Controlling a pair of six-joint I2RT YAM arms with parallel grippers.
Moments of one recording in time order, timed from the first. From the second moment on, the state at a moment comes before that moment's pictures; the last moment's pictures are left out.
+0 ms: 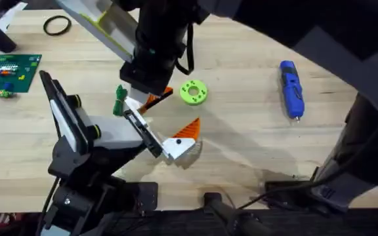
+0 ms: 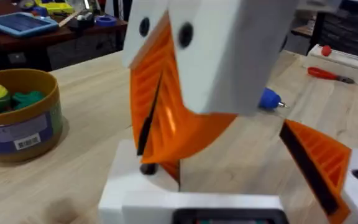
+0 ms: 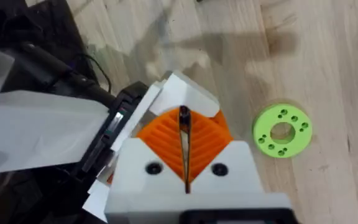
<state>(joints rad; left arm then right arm) -0.31 0.00 0.01 -0.06 0.58 -0.06 0.97 2.00 2.16 -1.41 -0.21 -0.22</state>
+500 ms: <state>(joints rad) -0.31 0.00 0.01 -0.06 0.58 -0.06 0.97 2.01 2.16 -1.41 -0.21 -0.22</state>
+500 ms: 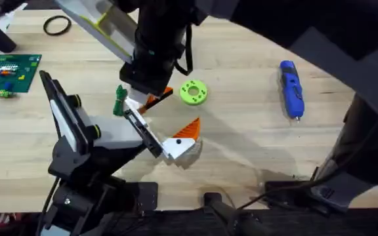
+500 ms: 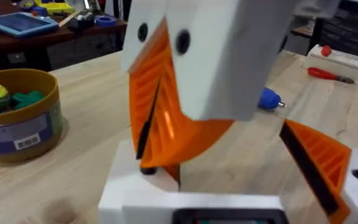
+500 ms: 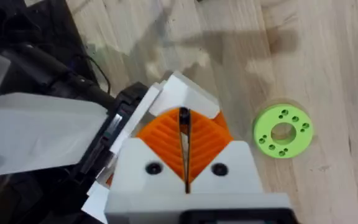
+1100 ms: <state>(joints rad) -0.31 0.00 0.01 -0.06 0.58 -0.06 0.97 2.01 2.16 -1.41 -0.21 -0.22</state>
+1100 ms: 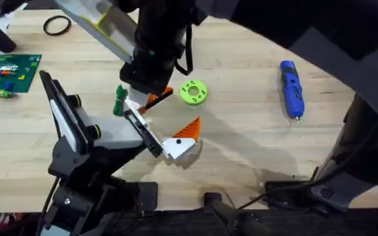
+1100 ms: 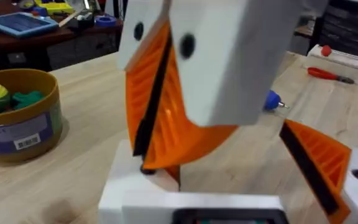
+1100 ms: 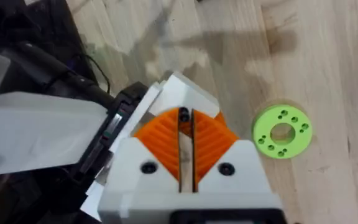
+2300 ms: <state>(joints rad) -0.31 0.00 0.01 -0.06 0.58 -0.06 0.88 2.02 2.29 -1.45 -0.21 -0.22</state>
